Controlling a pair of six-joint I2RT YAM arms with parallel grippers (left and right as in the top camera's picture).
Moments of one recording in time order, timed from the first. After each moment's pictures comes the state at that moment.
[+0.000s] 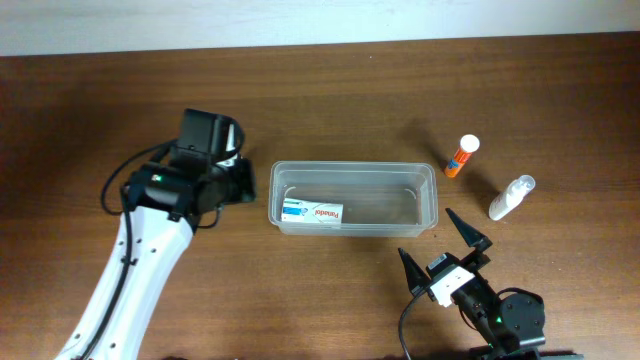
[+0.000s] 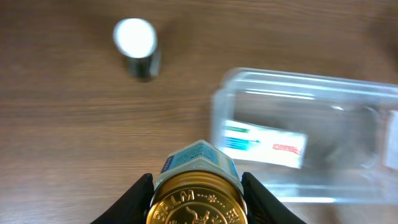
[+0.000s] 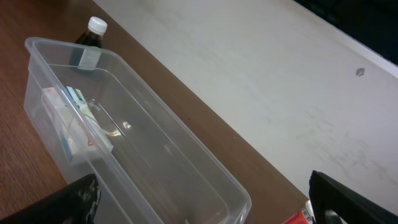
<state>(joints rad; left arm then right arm) -0.29 1.41 1.30 -0.97 0.01 -0.34 0.11 0.02 0.01 -0.04 -0.42 -0.60</state>
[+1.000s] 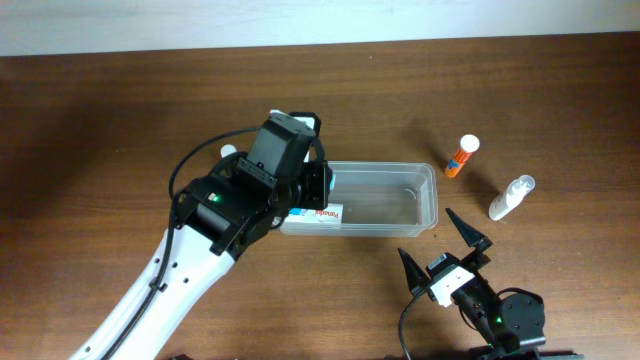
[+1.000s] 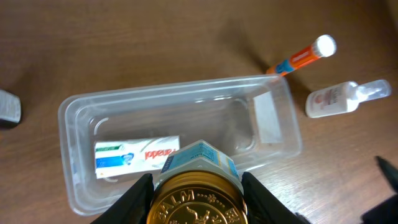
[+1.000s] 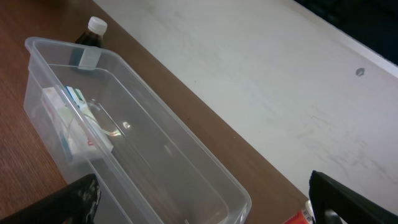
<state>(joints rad) -0.63 1.41 1.43 -0.87 0.03 -0.47 0.11 0.02 0.01 -0.04 -0.42 -0.59</state>
